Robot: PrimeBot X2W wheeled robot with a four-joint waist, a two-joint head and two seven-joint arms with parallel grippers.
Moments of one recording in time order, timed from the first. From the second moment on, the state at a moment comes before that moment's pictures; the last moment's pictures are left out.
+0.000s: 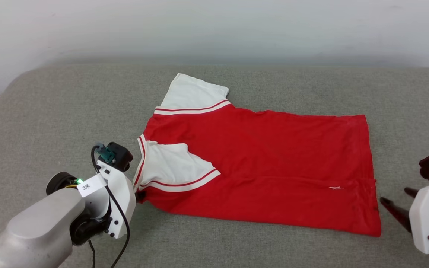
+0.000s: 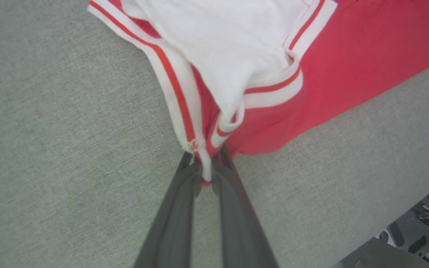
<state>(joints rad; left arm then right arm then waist) -0.77 0.68 -1.19 0.46 -1.10 -0.11 0.32 -0.19 -0.68 0.25 0.06 0.61 0.13 0.64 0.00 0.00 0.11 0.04</state>
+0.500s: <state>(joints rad) -0.79 0.67 -1.19 0.45 -1.09 -0.09 0.29 -0.23 -0.55 0.34 0.36 0.58 0.13 0.60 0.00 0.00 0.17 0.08</state>
